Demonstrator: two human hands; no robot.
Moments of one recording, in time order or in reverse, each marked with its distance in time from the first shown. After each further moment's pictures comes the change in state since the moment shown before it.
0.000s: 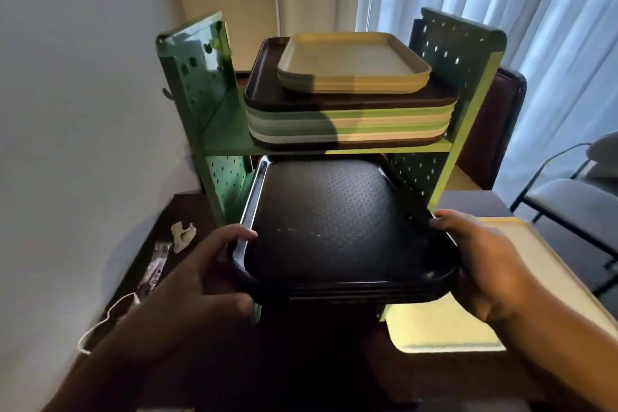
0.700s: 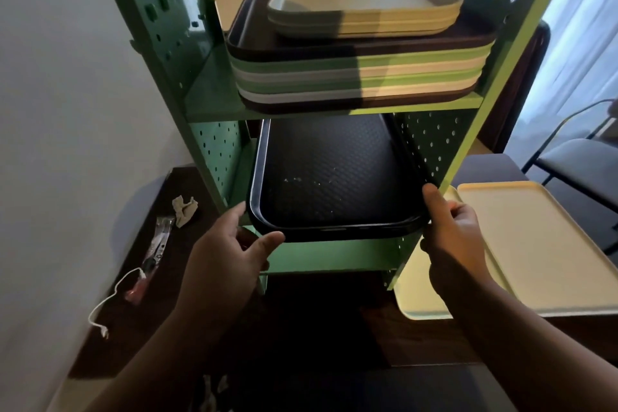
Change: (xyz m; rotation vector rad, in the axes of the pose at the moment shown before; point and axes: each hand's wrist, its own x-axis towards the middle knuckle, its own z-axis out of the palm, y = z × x) left_hand 0.029 -0.020 0.045 0.417 0.336 -0.156; right_hand 0.024 0.068 0.008 -0.104 0.314 -0.180
